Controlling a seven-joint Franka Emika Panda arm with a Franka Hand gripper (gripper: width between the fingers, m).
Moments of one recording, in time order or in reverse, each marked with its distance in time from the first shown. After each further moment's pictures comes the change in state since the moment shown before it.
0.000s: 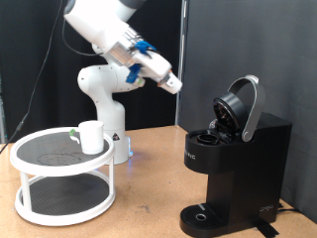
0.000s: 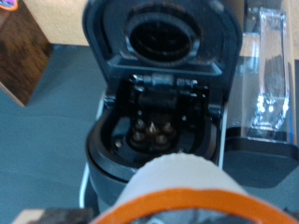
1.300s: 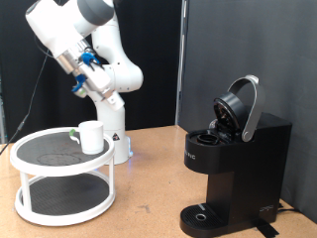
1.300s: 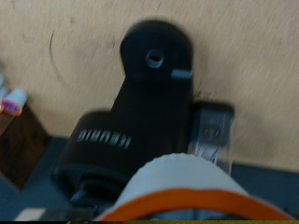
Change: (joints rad) arm -0.146 -0.133 -0.106 -0.156 -0.267 0.049 -0.128
